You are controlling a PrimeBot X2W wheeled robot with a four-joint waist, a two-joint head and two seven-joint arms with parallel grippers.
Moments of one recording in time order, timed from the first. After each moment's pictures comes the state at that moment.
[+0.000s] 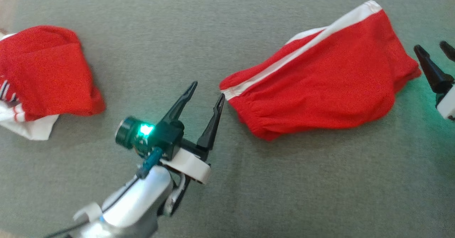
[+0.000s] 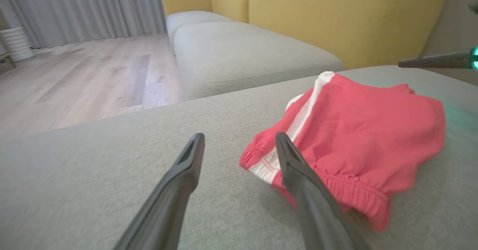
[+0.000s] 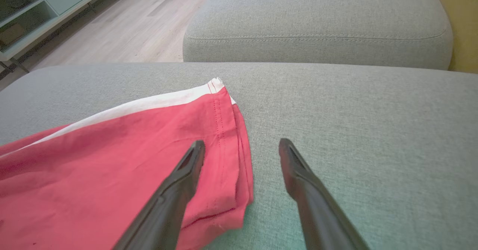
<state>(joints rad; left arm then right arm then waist) -0.59 0.33 -1.00 0.27 -0.62 0.26 -0.25 -0.75 -0.83 0.93 0.57 1.18 0.12 -0.07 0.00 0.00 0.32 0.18</state>
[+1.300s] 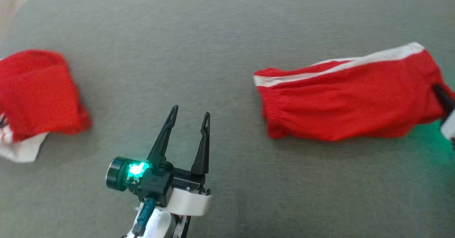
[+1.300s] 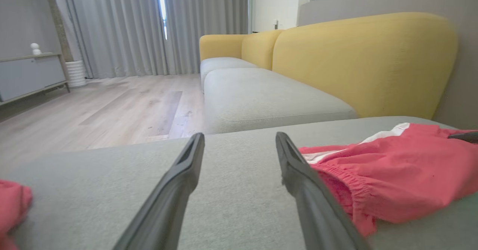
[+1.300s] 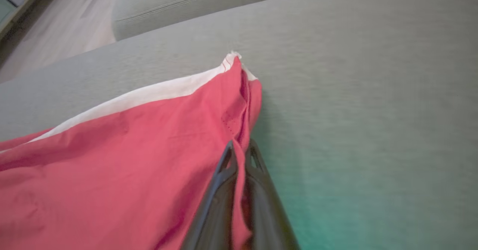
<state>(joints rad) -0.19 0.15 -0.58 0.07 -0.23 0.26 -0.26 -0.70 -0.77 0.97 0.78 1.36 0.12 0.00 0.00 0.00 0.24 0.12</state>
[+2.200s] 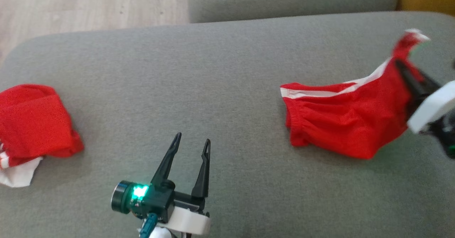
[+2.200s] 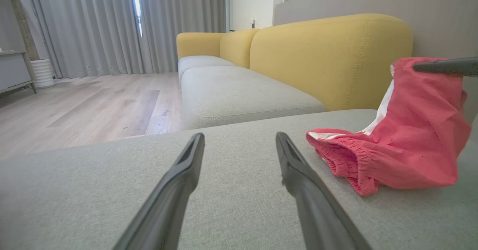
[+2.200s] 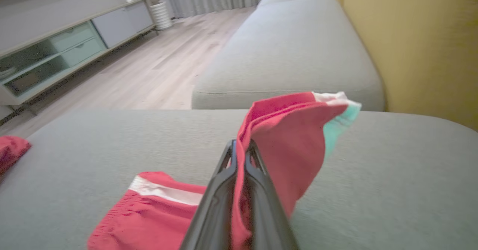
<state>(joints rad) -0.10 0.11 -0.53 0.16 -0.20 0.17 -0.26 -0.73 -0.79 1.03 0.56 1.23 0.12 -0.15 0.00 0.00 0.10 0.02</state>
